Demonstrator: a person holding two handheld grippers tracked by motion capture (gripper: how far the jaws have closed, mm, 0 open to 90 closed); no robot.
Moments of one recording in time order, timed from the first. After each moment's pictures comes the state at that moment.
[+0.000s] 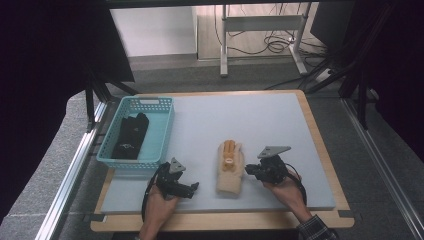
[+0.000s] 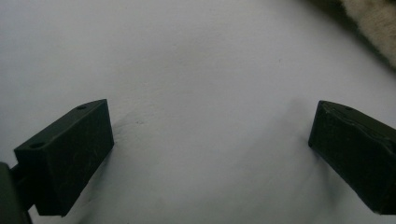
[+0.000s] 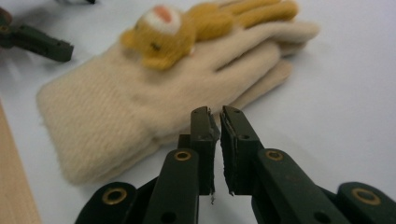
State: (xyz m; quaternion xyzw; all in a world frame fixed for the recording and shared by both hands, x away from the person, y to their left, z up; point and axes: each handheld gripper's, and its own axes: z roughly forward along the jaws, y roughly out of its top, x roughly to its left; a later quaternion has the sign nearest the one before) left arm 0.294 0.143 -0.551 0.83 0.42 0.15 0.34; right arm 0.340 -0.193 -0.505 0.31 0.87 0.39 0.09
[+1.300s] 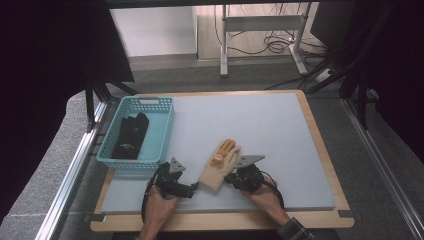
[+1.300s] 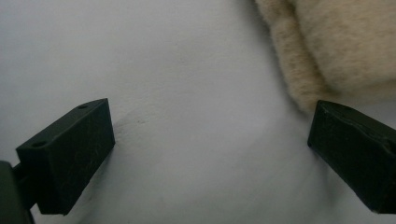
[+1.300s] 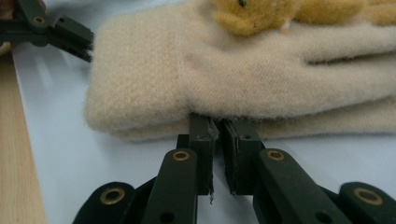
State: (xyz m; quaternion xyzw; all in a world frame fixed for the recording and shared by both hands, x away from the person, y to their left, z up) left arm 0.294 0.144 -0.551 0.82 0.42 0.15 0.35; right arm 0.327 -0.132 -0.535 0.26 0.88 0.40 0.06
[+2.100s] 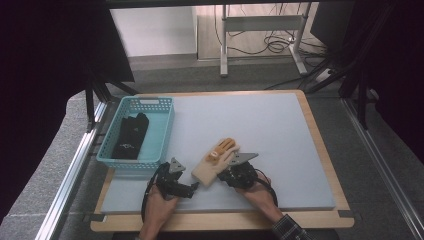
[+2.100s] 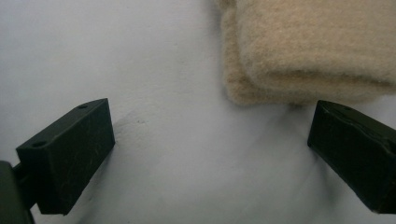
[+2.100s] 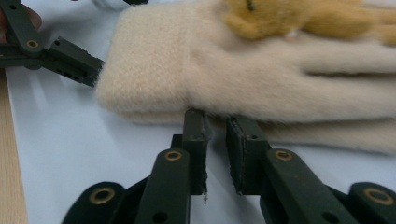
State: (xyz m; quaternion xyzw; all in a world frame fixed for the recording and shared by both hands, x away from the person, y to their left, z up) left arm 0.294 0.144 -0.551 0.83 0.42 0.15 0.34; right arm 0.333 -0.116 -0.534 0.26 0.87 0.40 0.07
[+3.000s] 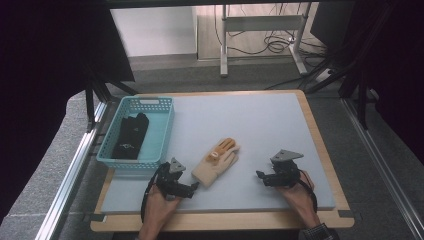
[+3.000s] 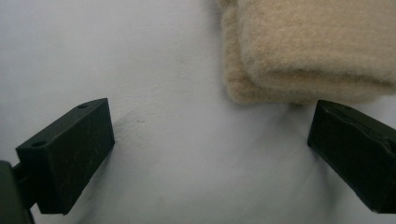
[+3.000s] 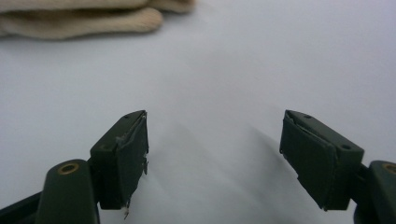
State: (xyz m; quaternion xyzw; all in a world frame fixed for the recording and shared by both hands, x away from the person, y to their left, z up) left arm 0.295 0.143 -0.551 0.82 0.42 0.15 0.34; right arm 0.341 -0.233 -0.527 0.35 0.85 0.35 0.19
